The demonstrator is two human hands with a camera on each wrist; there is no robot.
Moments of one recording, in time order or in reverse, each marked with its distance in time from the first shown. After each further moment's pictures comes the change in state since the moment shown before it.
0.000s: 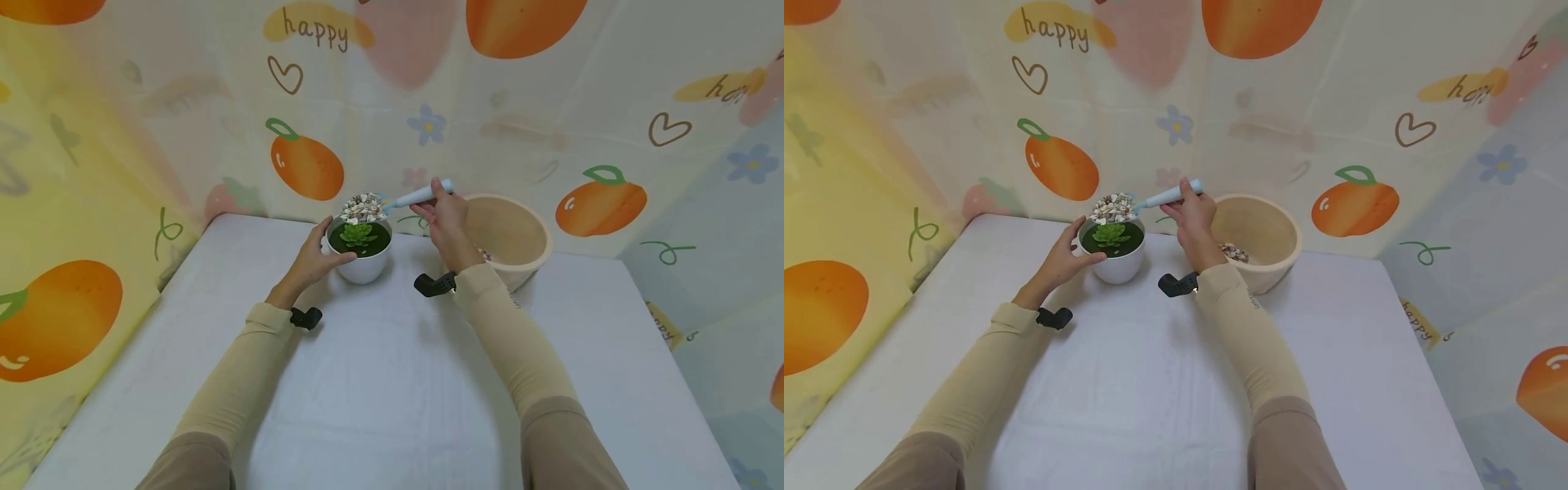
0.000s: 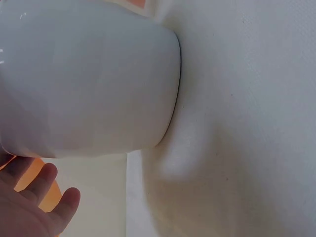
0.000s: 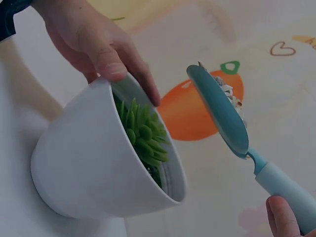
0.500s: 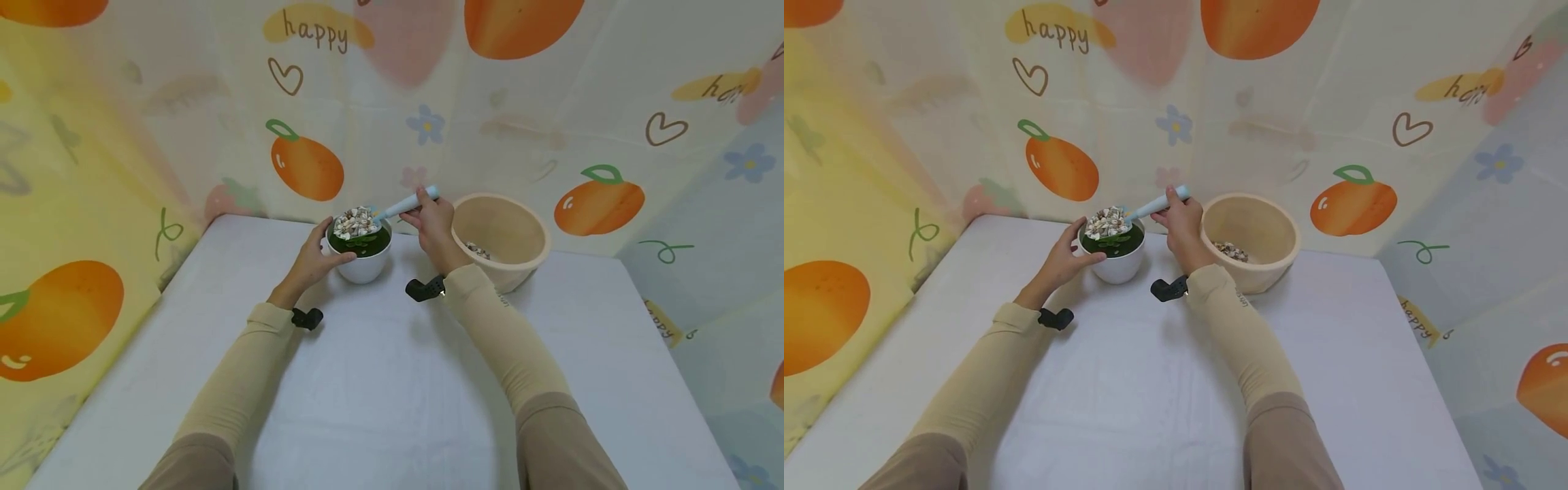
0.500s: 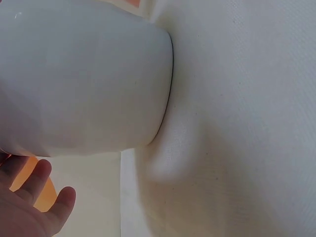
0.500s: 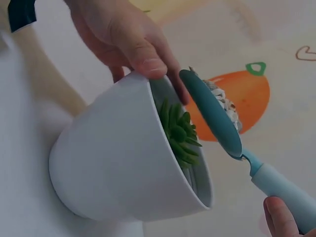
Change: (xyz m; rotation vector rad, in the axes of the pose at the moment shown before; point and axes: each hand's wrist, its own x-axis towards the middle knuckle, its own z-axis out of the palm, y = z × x) left_hand 0.000 -0.003 0.001 -0.016 0.017 0.025; right_hand 0.000 0.021 0.006 -0.134 -0.028 -0.023
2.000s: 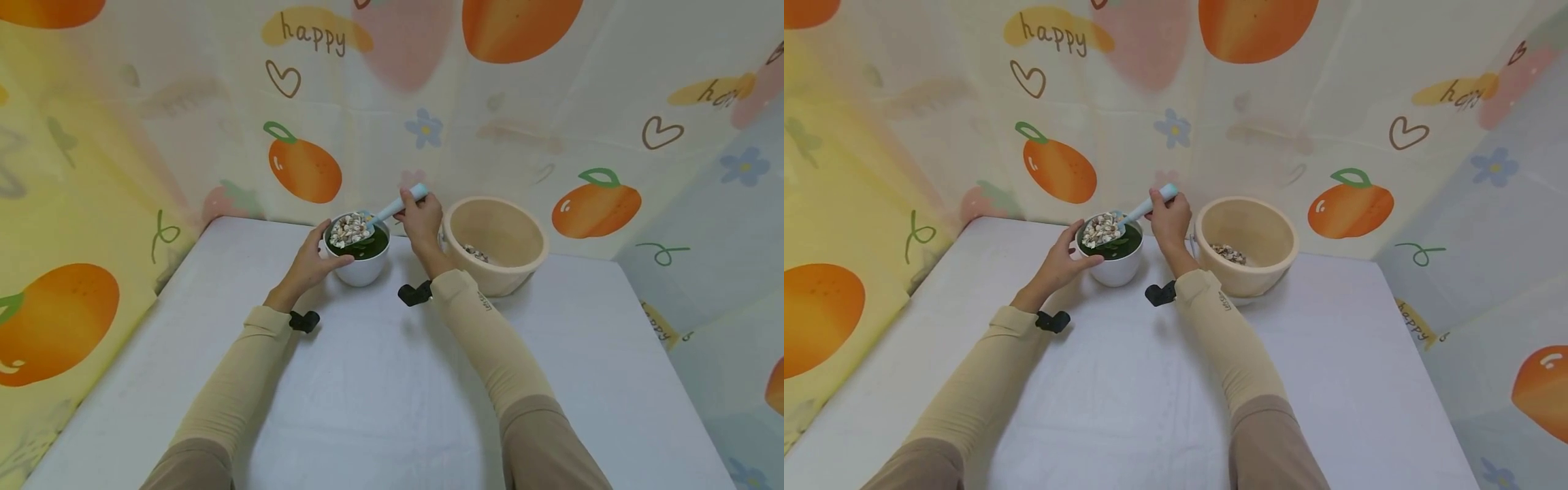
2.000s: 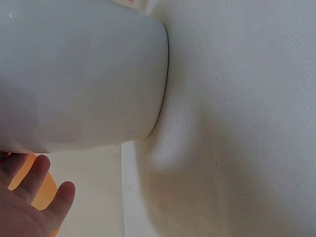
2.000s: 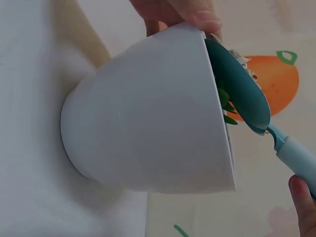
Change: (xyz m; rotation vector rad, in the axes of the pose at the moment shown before) left_hand 0.000 -0.001 0.001 0.032 0.001 0.005; right_hand 0.006 0.022 0.004 -0.395 0.003 -0.369
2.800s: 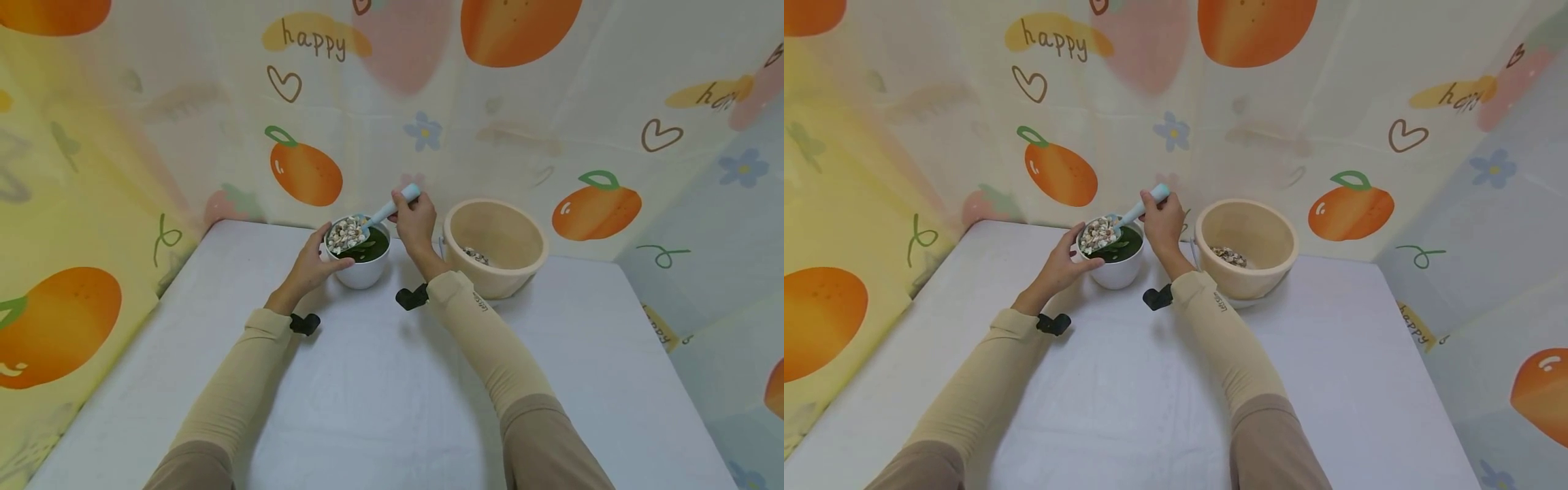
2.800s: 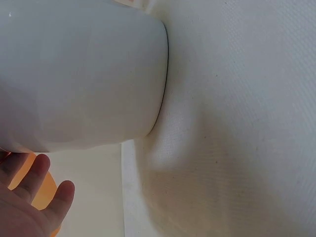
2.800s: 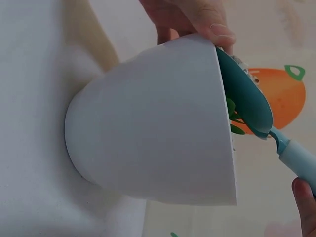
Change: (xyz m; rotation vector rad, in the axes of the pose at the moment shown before) left_hand 0.000 -0.001 0.000 0.008 0.005 0.006; right_hand -0.008 -0.003 0.007 -0.087 -0.048 -0.110
